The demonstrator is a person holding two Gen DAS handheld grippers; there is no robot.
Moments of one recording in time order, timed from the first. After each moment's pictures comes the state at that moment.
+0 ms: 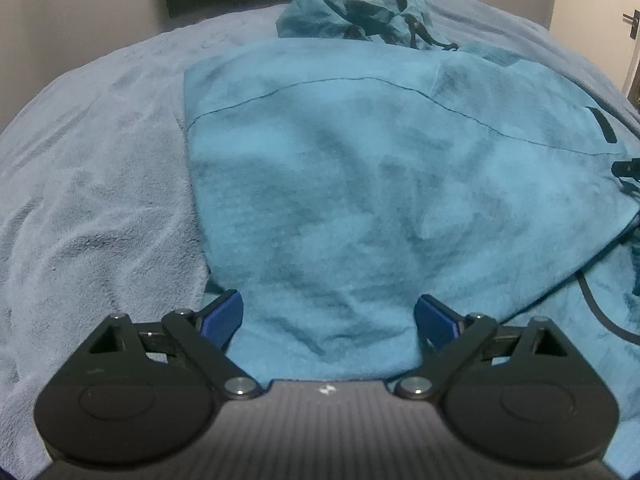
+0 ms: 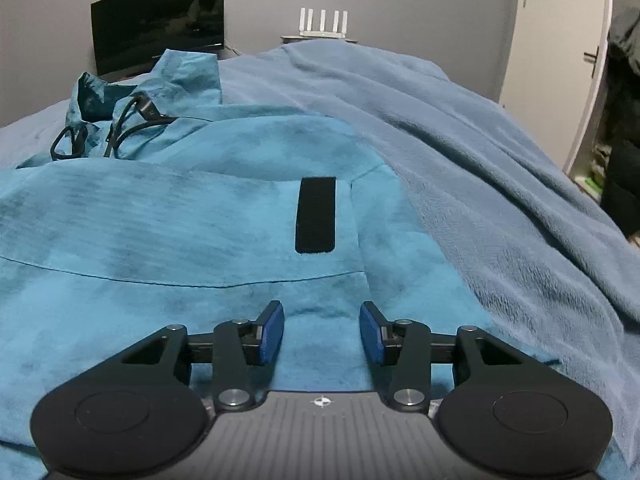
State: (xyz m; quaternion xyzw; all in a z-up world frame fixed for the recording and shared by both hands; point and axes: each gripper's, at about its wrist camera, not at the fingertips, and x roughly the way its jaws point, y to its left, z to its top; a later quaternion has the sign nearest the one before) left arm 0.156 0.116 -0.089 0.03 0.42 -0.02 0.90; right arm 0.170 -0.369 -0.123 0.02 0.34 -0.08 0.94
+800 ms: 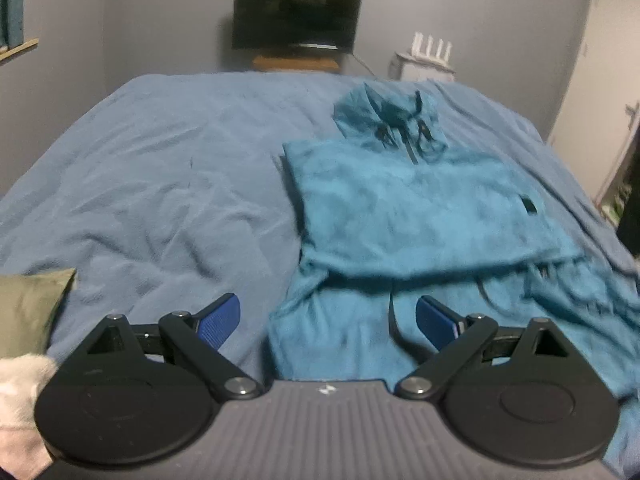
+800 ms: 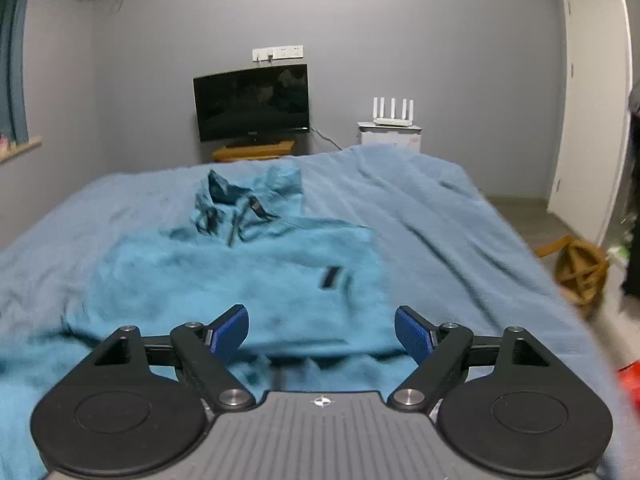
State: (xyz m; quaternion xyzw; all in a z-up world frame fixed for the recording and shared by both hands) left arm -0.064 0.168 0.074 -0.05 0.37 0.00 0.93; right arm -0.098 -0.444 0.063 -0.01 0.24 0.06 0.97
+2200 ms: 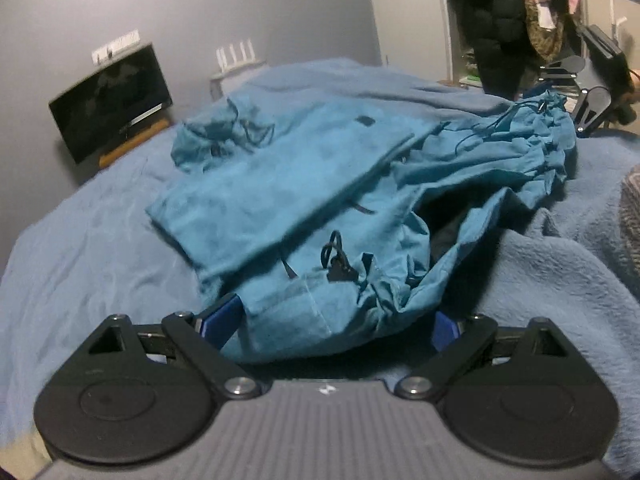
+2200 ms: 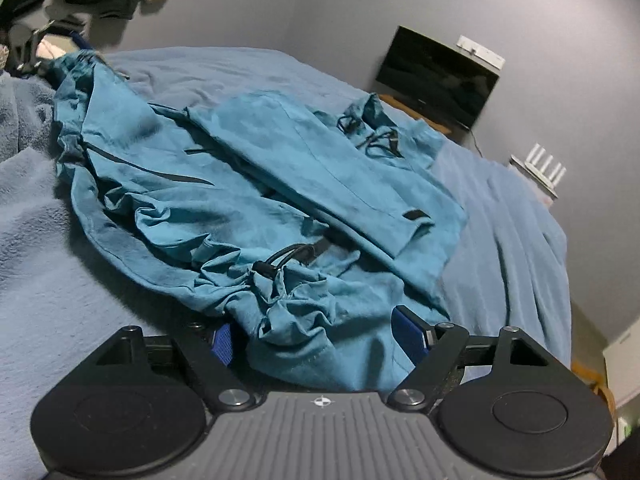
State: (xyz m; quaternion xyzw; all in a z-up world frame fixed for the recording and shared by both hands) left arm -0.156 0.107 0.064 0.20 0.31 -0.23 0.90; right arm -0.172 -0.479 0.001 -0.28 0.26 0.28 0.88
